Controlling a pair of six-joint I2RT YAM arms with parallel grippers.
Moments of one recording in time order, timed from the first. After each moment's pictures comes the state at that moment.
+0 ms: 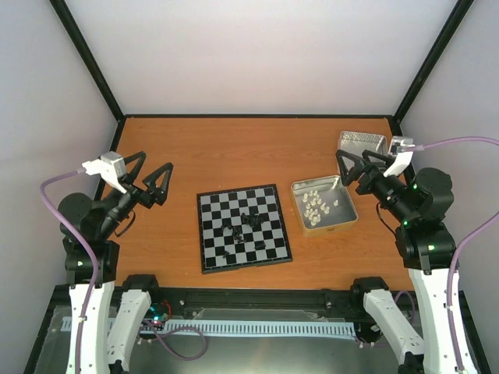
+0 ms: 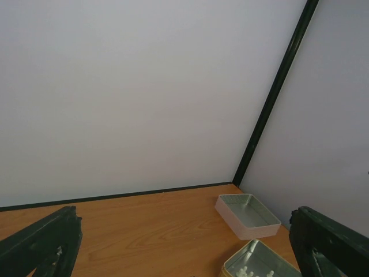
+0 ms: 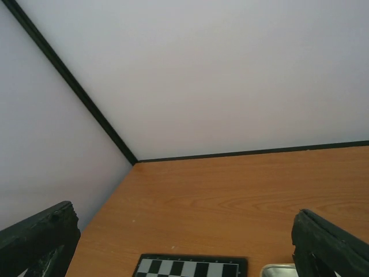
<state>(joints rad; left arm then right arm) 0.04 0.52 0.88 -0.24 0.58 -0.34 0.08 0.69 1.07 -0.47 -0.40 0.43</state>
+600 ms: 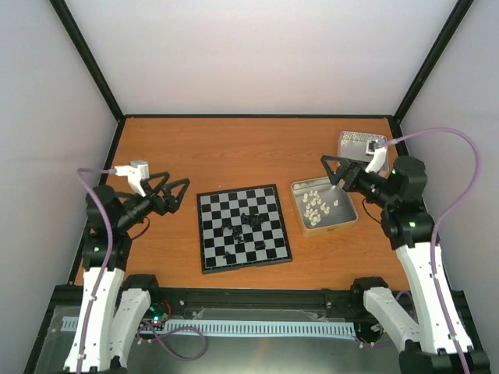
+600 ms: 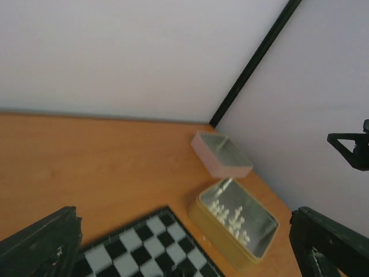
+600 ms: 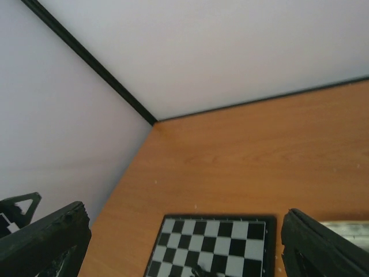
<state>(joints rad) 0.03 0.54 0.70 -0.23 0.73 -0.37 0.08 0.76 0.95 -0.39 -0.56 0.52</state>
